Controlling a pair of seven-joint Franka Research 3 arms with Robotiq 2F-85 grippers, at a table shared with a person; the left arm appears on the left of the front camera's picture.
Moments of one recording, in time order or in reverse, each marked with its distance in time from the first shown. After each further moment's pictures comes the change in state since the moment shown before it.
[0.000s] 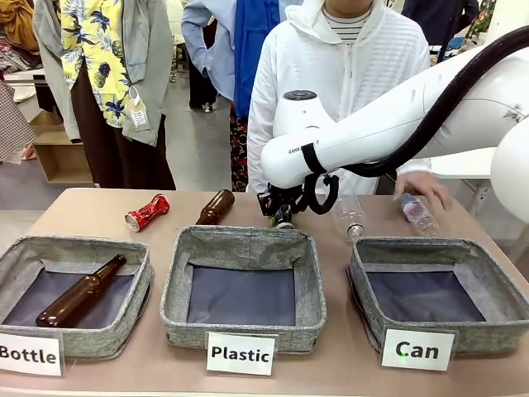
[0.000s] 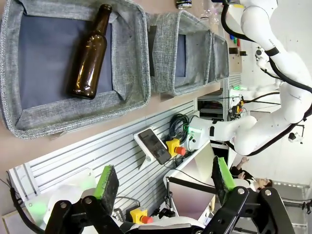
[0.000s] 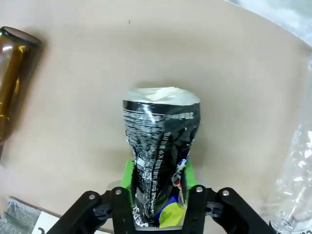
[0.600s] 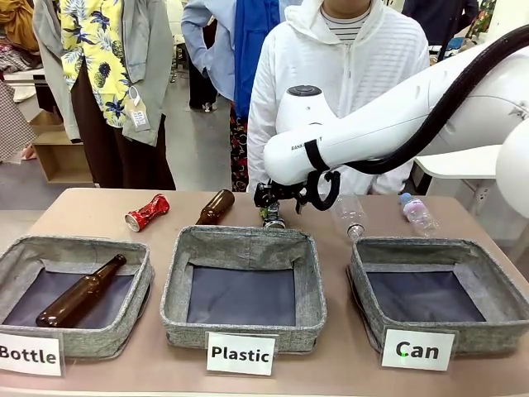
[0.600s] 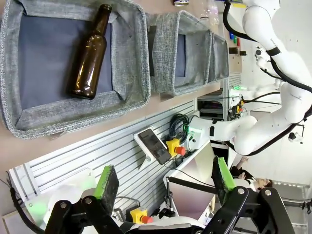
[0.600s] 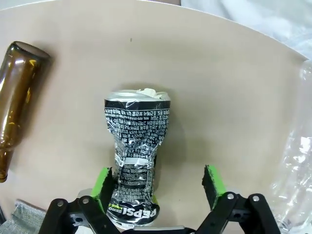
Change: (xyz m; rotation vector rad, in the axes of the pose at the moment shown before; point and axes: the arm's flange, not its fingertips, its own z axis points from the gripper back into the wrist) left arm 0.000 0.000 0.000 -0.001 0.000 -0.001; right arm 0.005 -0.003 0.010 0.017 -0.043 -0.007
